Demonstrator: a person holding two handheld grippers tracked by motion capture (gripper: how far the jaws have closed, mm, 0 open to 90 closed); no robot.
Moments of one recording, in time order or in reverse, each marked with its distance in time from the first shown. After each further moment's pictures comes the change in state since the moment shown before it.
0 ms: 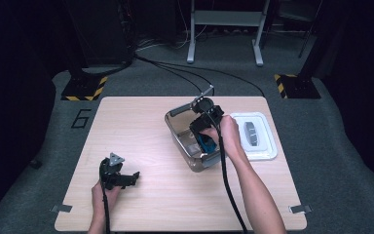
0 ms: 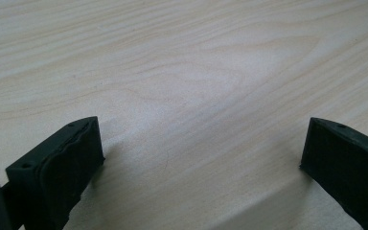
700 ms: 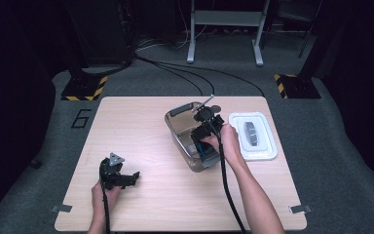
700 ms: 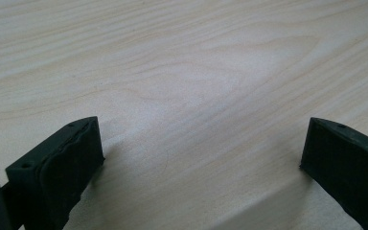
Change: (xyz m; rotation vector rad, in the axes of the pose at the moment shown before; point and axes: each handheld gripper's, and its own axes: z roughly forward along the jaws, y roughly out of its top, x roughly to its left) left arm 0.000 0.000 0.000 0.002 -0.002 -0.001; right arm 0.004 -0.022 0.025 0.035 0.041 0.060
